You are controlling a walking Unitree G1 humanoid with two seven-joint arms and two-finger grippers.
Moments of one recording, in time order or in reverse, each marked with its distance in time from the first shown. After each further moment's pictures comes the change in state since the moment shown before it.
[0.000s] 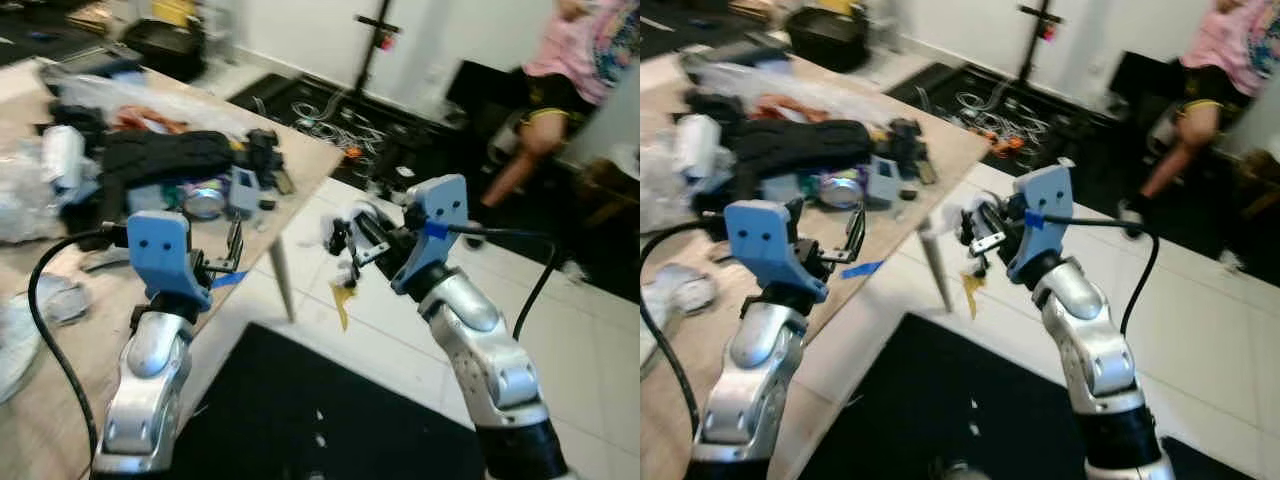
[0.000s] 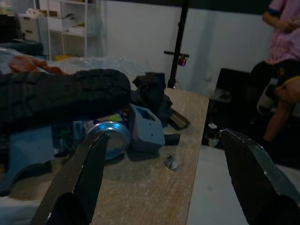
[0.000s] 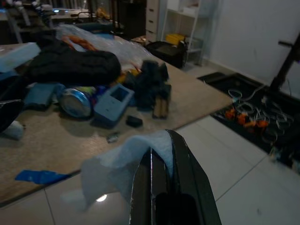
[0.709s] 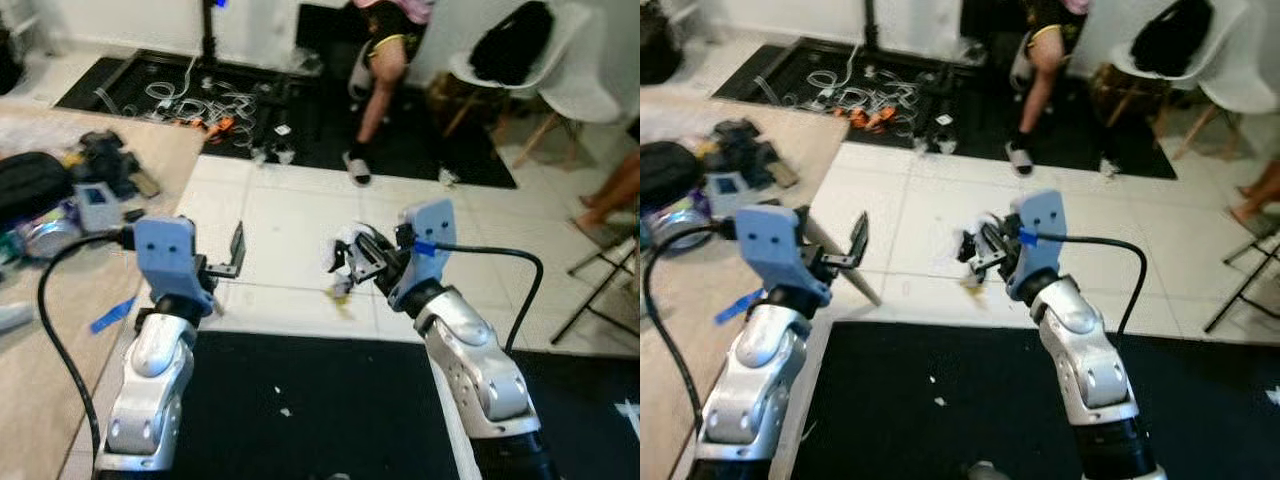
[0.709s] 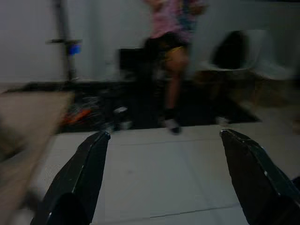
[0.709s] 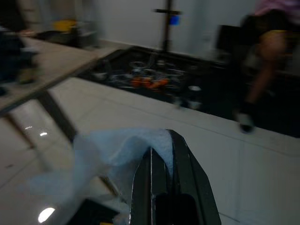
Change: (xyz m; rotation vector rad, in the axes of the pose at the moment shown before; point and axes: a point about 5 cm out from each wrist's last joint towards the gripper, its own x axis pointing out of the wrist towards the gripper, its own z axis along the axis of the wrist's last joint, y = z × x) left arm 0.008 -0.011 -0.006 -0.005 0.034 -0.086; right arm -0.012 -0.007 -0.028 0.003 0.070 -0.081
